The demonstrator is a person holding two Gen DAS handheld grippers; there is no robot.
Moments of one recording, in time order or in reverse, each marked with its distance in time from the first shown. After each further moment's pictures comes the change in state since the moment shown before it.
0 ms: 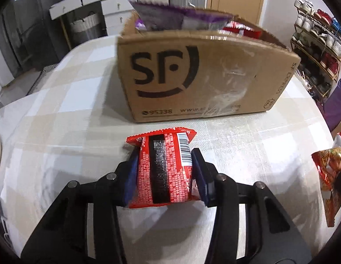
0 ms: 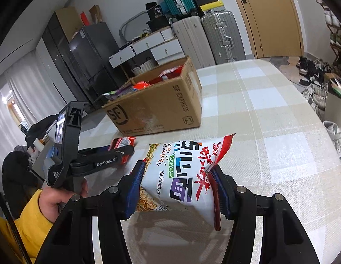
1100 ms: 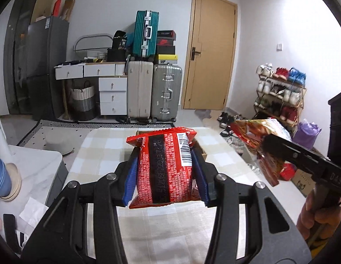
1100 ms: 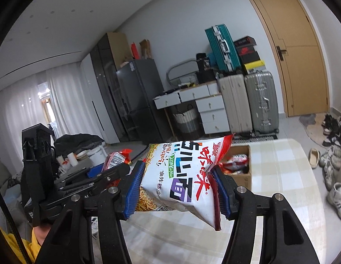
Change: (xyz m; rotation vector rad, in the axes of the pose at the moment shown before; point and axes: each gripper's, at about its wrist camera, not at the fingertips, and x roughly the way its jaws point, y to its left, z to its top) left arm -0.375 0.045 -0.035 -0.006 -0.515 -0.174; right arm -0.161 0.145 0.061 -0.194 -0.308 0.190
